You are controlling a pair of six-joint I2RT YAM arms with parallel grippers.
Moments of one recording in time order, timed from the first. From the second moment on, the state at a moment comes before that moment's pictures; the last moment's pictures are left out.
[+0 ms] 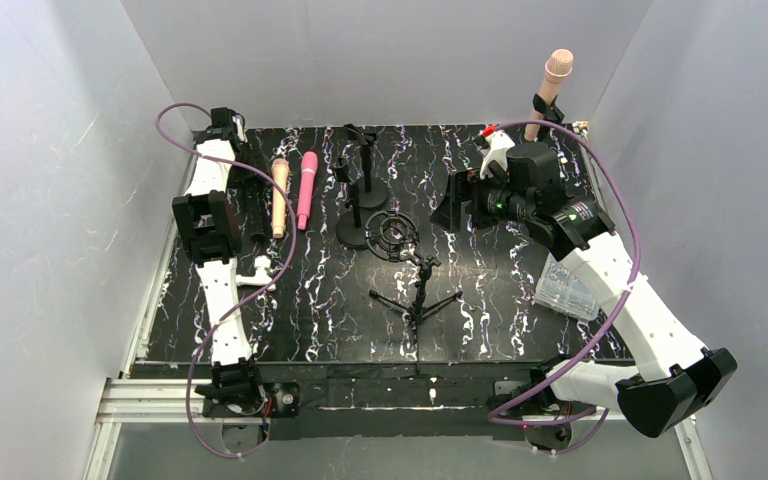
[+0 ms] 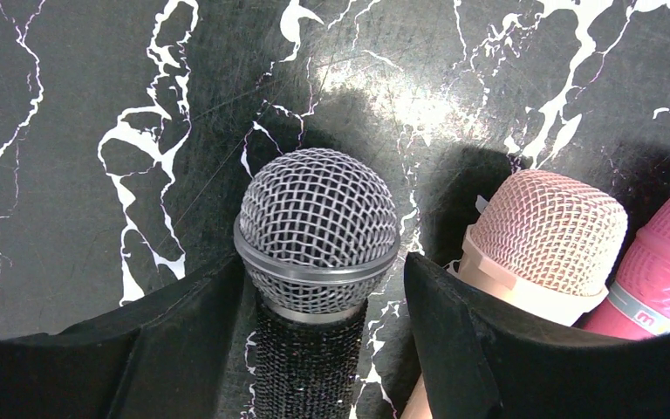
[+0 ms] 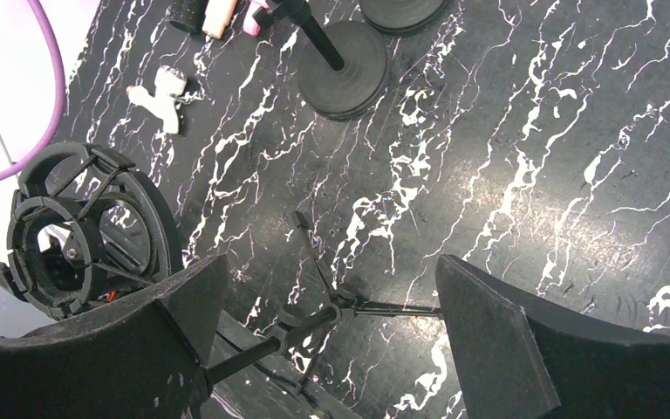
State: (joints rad) left arm 0.15 2.54 2.34 -0.88 0.03 -0.19; right arm 0.52 1.18 1.33 -0.71 -0.25 0.29
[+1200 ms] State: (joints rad) left arm 0.15 2.40 2.33 -0.88 -0.01 -0.18; right arm 0.52 1.18 1.39 -0.71 -0.29 0.28
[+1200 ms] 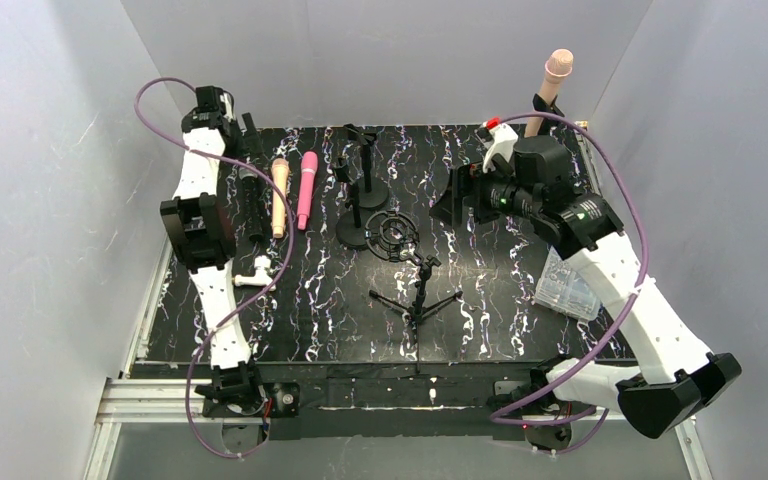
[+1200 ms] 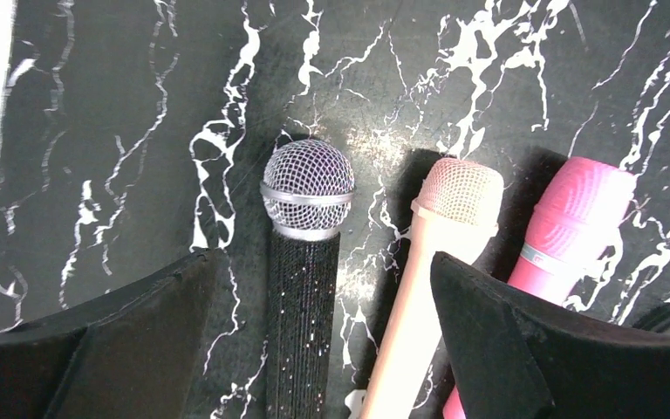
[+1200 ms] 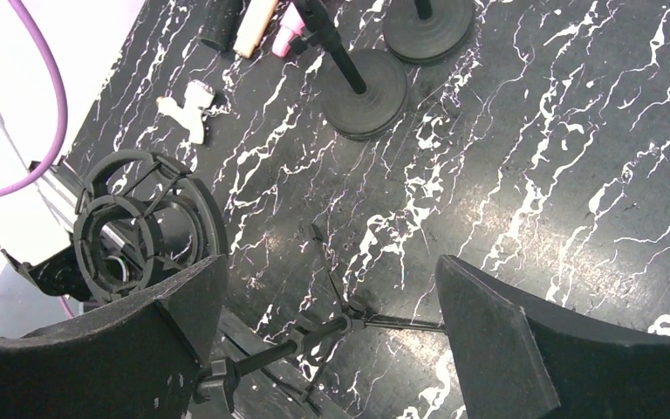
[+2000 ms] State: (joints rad) left arm 0.07 1.58 1.80 -0.79 0.05 -0.25; right arm 0.88 1.13 1.45 -0.90 -0.16 0.10
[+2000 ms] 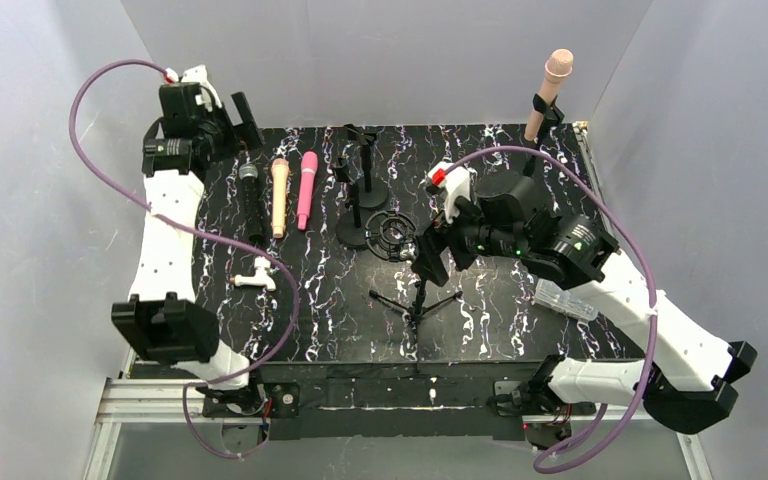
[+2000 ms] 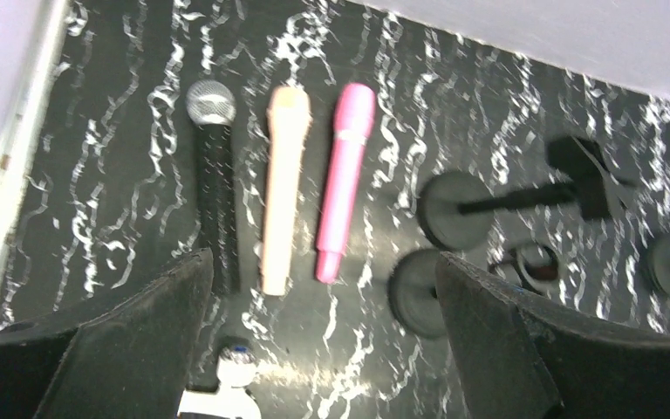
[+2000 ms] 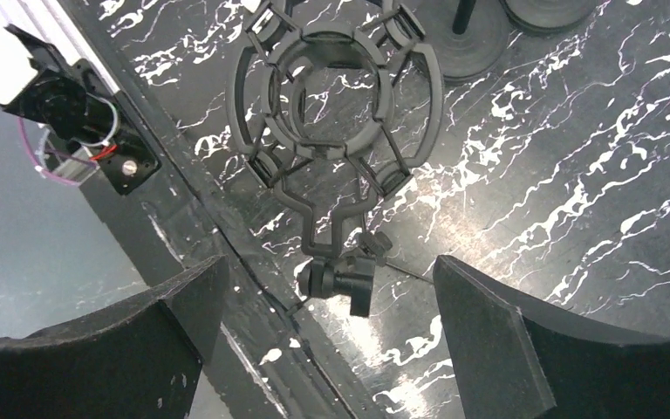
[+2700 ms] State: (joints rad) left arm -0.09 1.17 1.45 -0.77 0.15 -0.29; right arm 1.07 1.30 1.49 -0.94 0.16 0.06
